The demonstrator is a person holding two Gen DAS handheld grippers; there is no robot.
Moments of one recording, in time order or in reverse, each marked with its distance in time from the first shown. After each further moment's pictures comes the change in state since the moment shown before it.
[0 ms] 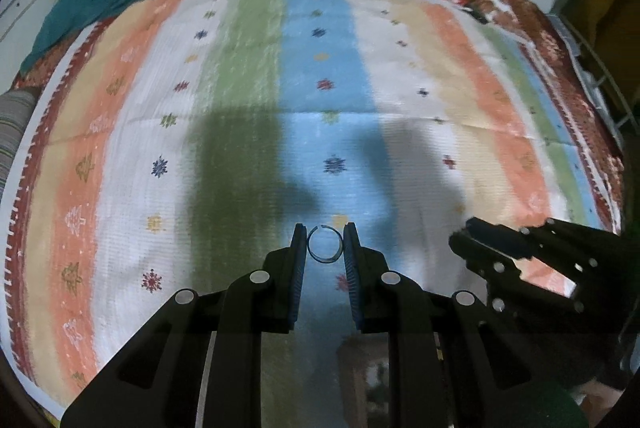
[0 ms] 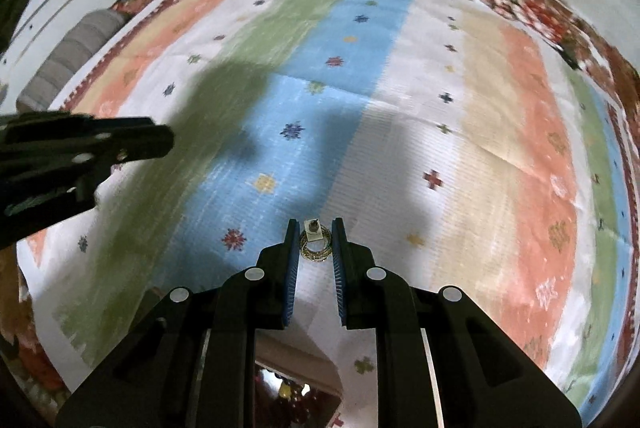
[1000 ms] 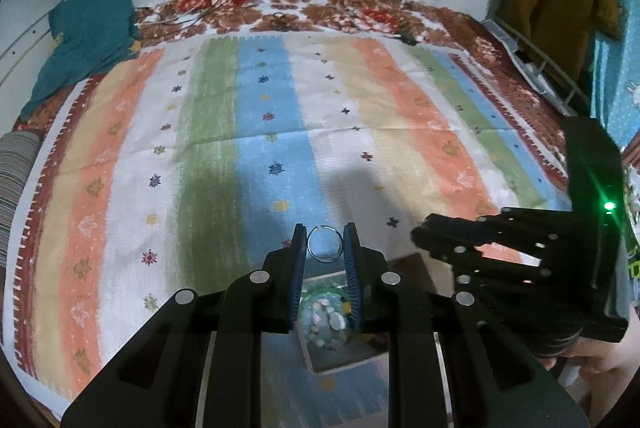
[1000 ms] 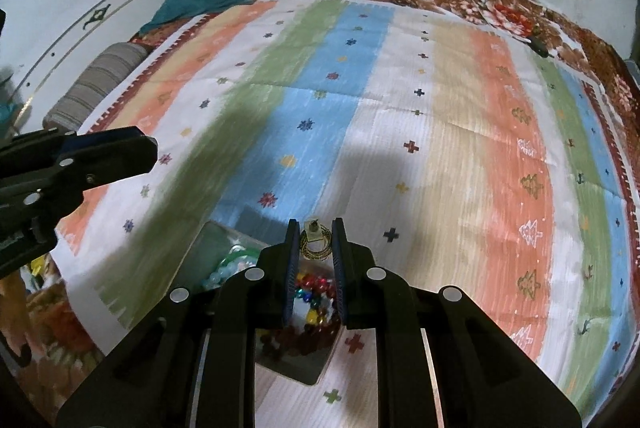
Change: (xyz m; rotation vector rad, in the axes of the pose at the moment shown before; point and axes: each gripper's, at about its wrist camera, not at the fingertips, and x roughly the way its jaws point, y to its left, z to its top) left arm -0.092 -0.047 -0.071 0.127 -0.181 -0.078; right arm -0.071 0.007 -0.061 0.046 -0.107 0.045
